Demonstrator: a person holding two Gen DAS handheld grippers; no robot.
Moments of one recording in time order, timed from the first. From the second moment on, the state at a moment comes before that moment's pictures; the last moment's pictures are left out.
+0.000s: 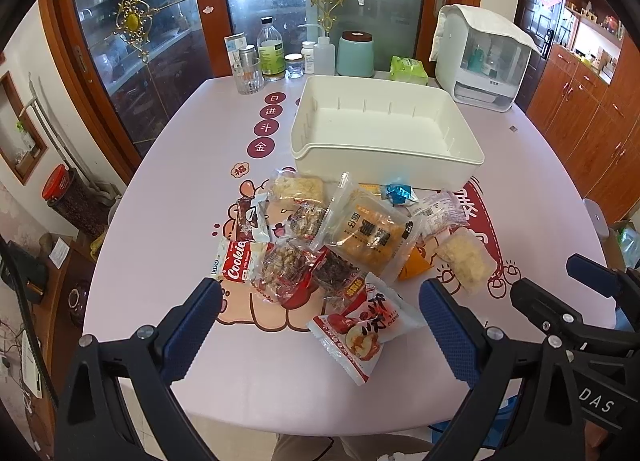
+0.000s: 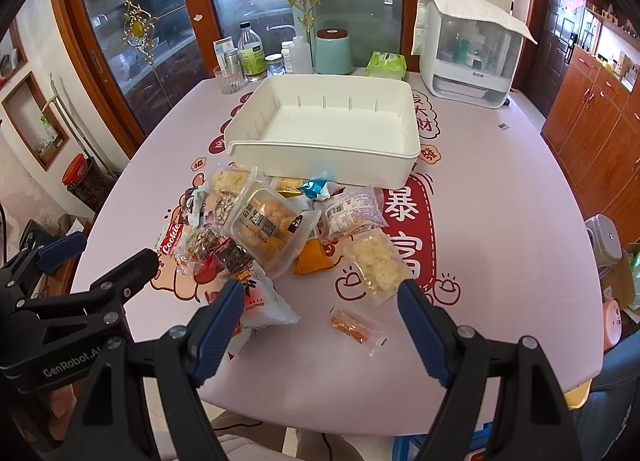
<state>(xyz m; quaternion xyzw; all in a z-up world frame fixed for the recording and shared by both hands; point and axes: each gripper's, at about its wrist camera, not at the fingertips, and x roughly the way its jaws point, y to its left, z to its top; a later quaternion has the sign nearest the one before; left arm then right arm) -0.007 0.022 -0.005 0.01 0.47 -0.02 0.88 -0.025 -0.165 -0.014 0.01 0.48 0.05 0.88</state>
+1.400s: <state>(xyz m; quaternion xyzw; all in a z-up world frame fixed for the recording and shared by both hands) 0.085 0.151 -0.087 0.10 0.51 -0.10 0.85 0.027 -0.094 -0.130 0.16 0.63 -0.03 0.76</state>
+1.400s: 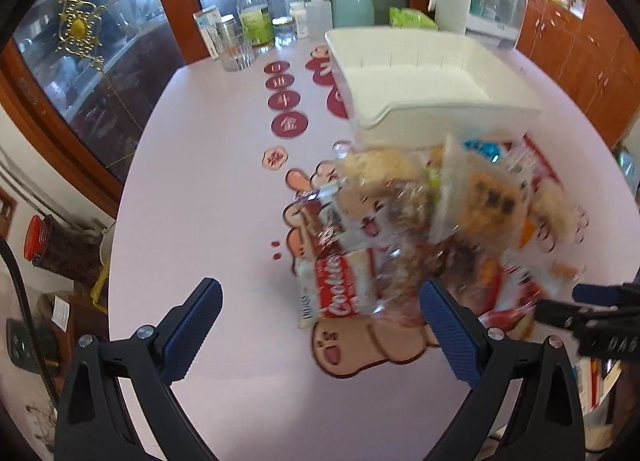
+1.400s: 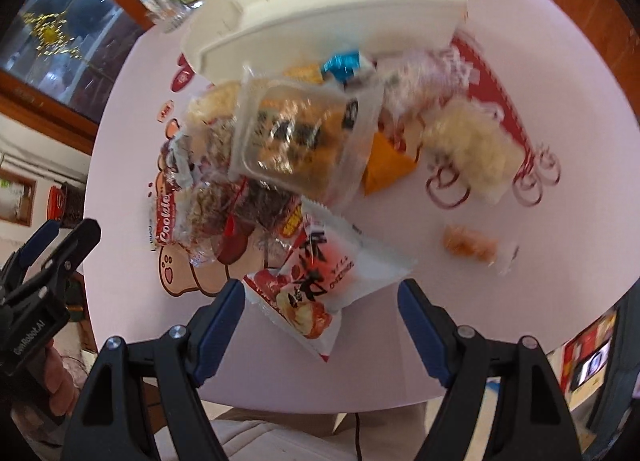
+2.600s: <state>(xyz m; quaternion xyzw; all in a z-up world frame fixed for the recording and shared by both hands) 0.123 0.053 -0.191 0.16 0.58 -0.21 0.77 0.035 -0.097 -0.200 0.23 0.64 -0.03 0.73</state>
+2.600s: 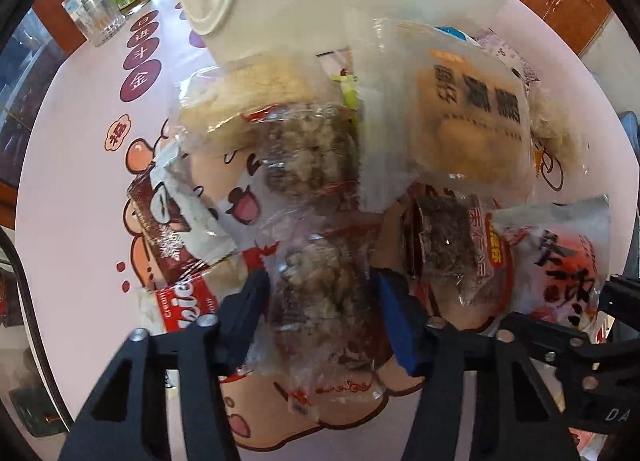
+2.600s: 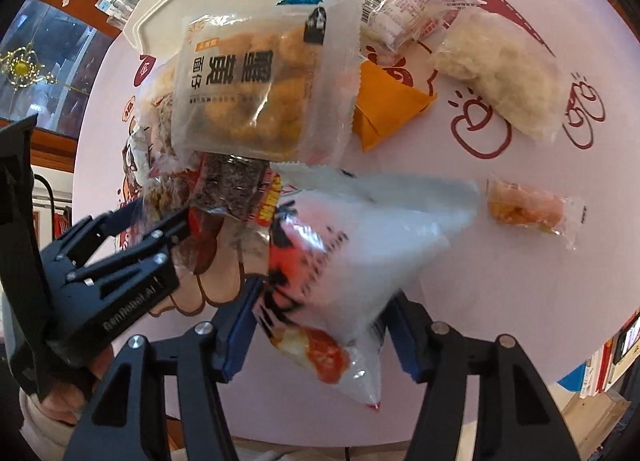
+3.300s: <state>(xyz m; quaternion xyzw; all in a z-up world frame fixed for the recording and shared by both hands) 0.111 0.068 -0.097 0.09 0.51 -0.23 0.83 0.039 -0.092 -0.083 0.10 0.54 -0.03 0.83</state>
